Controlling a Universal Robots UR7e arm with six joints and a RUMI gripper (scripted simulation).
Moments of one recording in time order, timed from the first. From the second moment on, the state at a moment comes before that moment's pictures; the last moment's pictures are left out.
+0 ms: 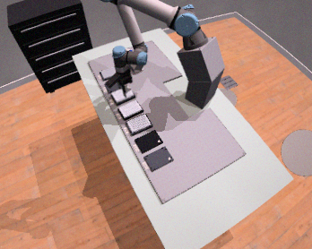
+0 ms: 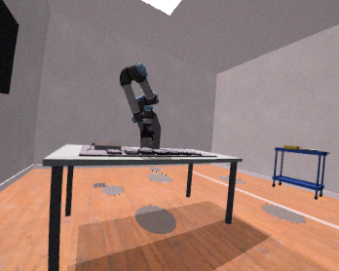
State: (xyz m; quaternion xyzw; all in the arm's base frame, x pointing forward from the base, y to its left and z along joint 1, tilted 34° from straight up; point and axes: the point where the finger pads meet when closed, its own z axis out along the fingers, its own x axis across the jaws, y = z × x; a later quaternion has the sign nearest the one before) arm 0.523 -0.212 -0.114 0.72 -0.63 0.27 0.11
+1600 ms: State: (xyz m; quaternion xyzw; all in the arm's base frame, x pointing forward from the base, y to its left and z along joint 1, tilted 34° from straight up) arm 0.524 -0.214 -0.118 0.72 -0.63 0.27 0.11
